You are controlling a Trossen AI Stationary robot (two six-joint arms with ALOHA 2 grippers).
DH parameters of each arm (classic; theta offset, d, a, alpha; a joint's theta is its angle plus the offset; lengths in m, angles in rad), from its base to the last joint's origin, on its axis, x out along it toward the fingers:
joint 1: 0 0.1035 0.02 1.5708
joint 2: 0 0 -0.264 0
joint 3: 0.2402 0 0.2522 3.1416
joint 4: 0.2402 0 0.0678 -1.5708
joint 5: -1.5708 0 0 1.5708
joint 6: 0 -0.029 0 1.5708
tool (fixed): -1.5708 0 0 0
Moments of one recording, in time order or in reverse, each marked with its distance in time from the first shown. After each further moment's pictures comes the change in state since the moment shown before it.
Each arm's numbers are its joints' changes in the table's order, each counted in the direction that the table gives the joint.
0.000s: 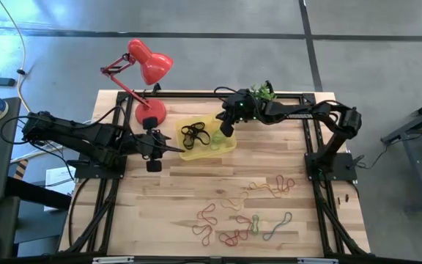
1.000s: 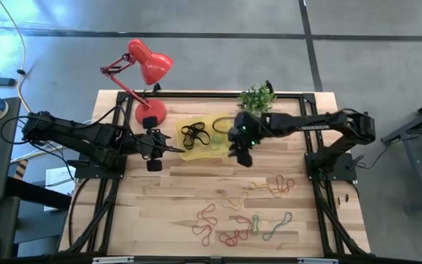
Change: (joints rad) left arm 0.000 0.000 0.000 -0.006 -0.020 -0.023; right arm 0.236 0.162 0.000 0.472 -0.192 0.069
